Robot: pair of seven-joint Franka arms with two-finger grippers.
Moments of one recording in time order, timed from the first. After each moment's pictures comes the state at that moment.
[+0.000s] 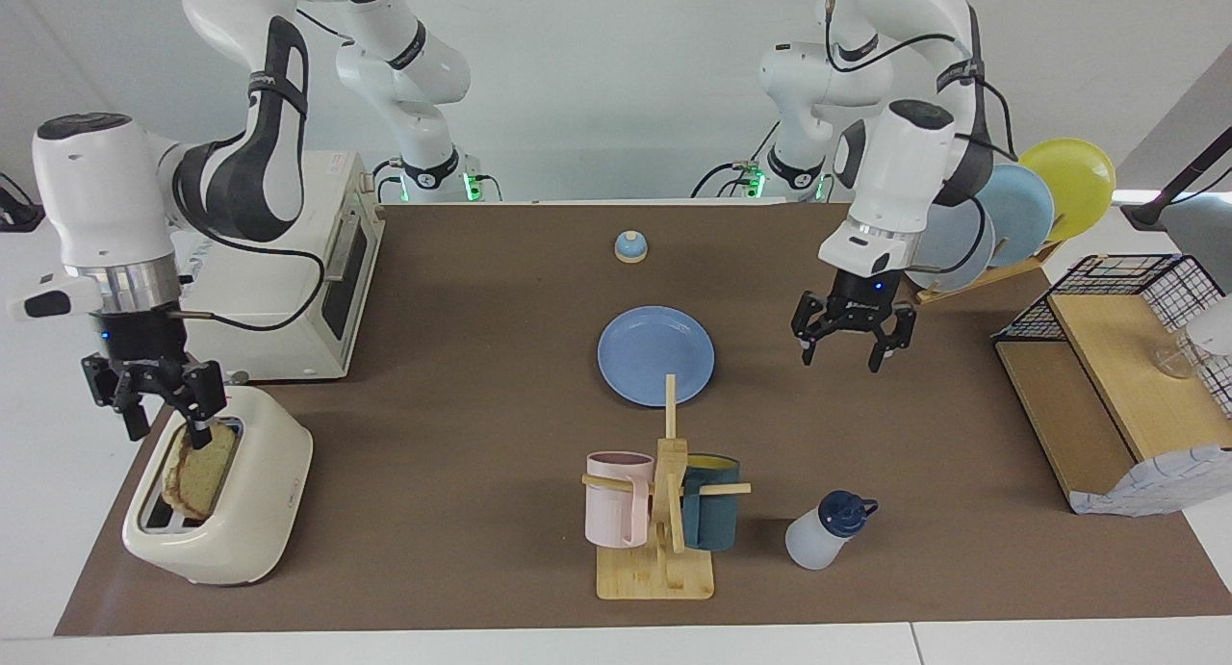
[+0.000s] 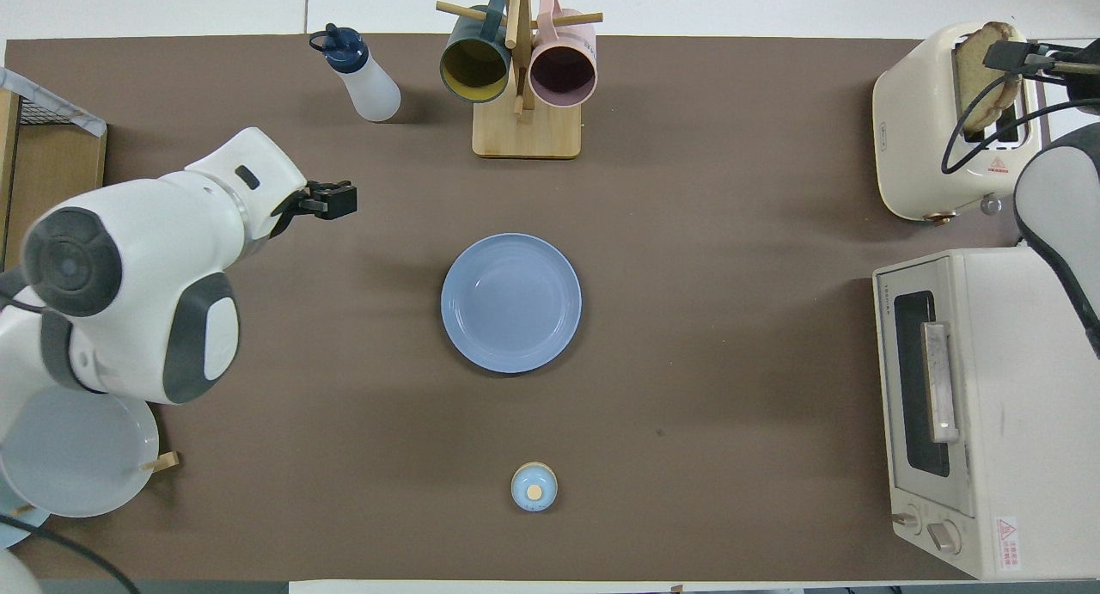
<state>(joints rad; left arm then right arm) -0.27 0.12 -0.03 -2.11 0.01 2.72 -0.10 -0.16 0.29 0.00 -1.69 0.06 2.55 -0.02</state>
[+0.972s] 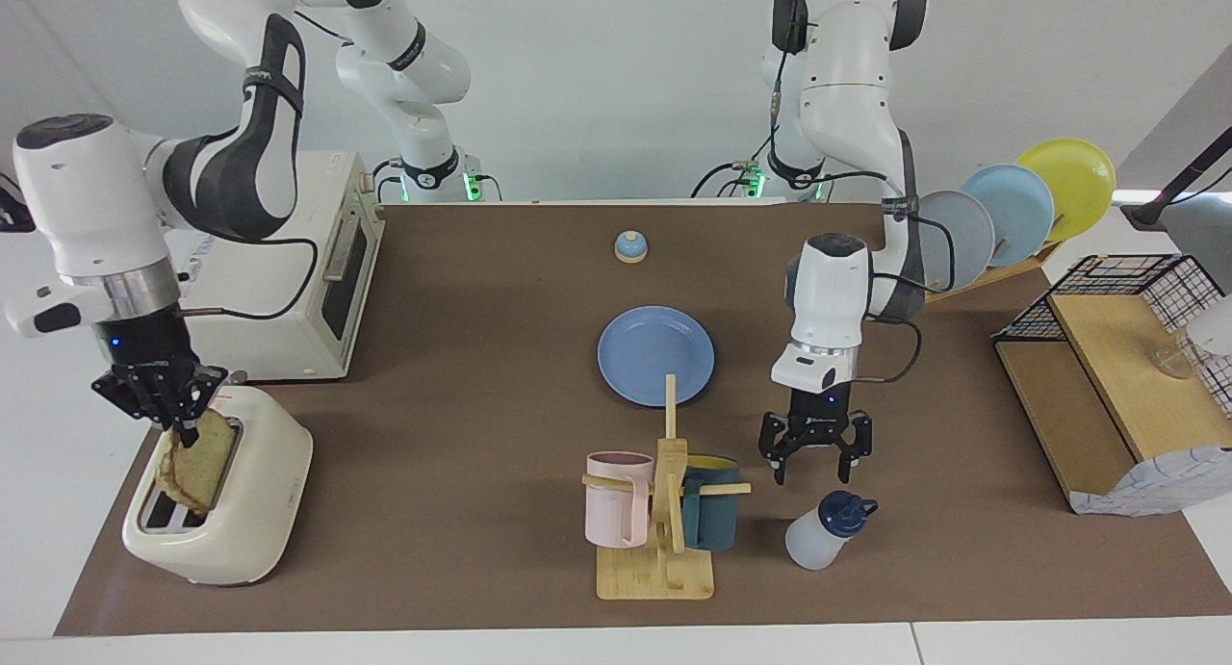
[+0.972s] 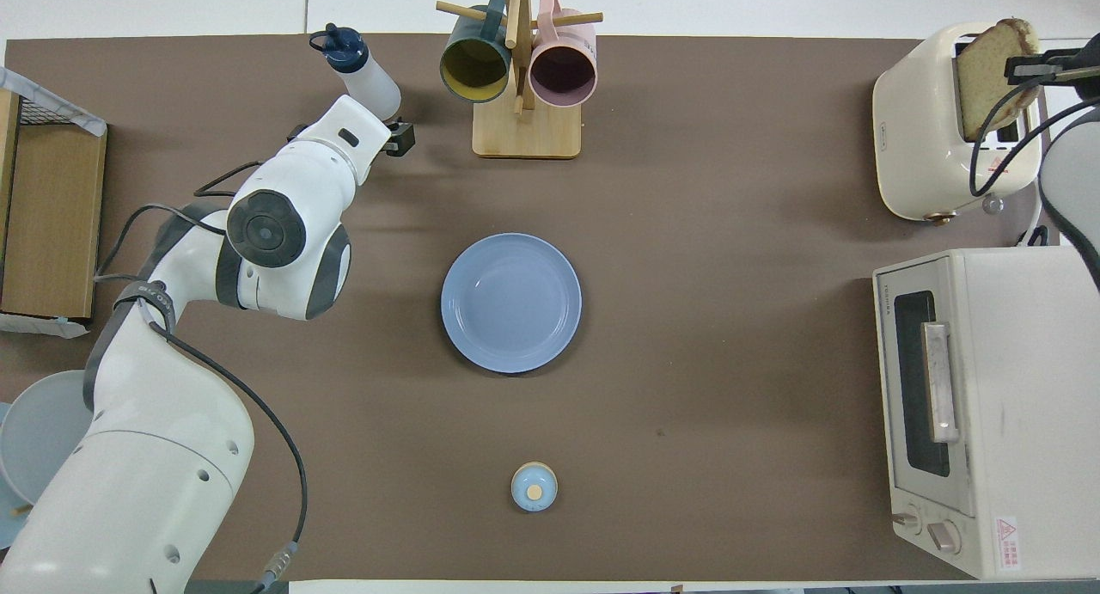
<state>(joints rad) -0.62 0.55 0.34 -1.85 0.01 3.03 -0.33 -0.16 0.29 0.00 -1.53 0.05 2.26 -0.26</state>
